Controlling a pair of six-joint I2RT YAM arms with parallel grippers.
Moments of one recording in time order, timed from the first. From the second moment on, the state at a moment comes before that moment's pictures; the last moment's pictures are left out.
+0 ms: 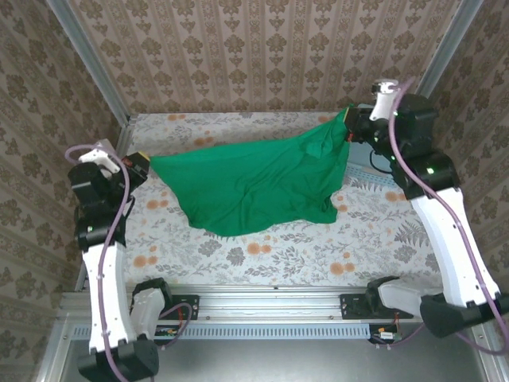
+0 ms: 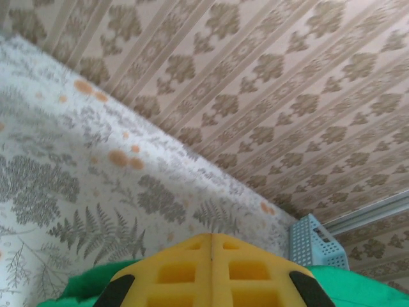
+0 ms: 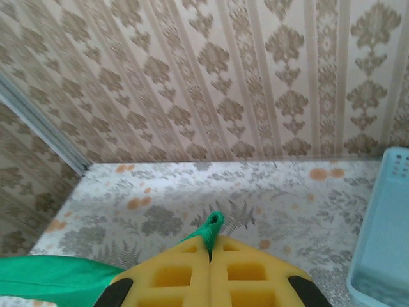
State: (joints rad) left arm 0.21 0.75 0.94 -0.39 0.49 -0.66; right arm 0.21 1.14 1.55 -0.65 -0.08 0.29
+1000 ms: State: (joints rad) left arm 0.17 1.00 1.09 -0.39 0.39 -0.67; right arm 0.21 1.39 1.80 -0.63 -0.03 0.26
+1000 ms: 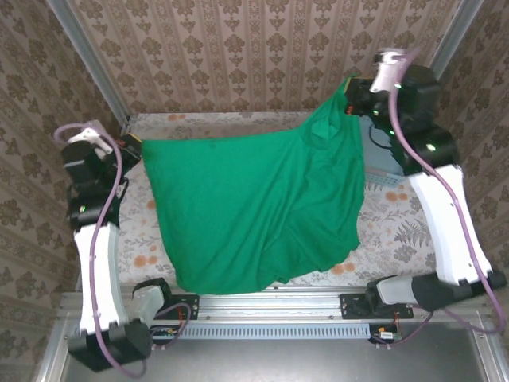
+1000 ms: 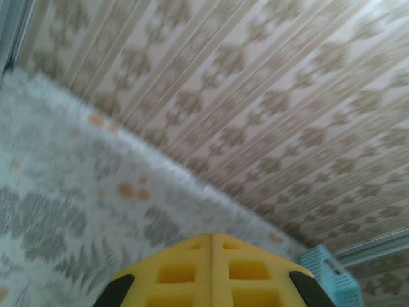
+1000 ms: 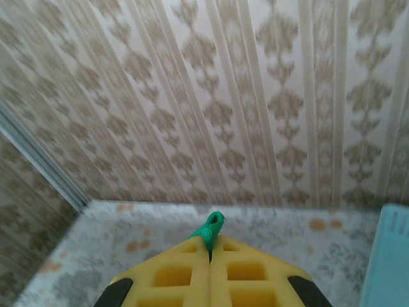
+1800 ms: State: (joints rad) left arm 0.09 2.17 1.59 -0.28 0.32 -0.60; right arm 0.20 2.61 2.67 -0.72 0.01 0.30
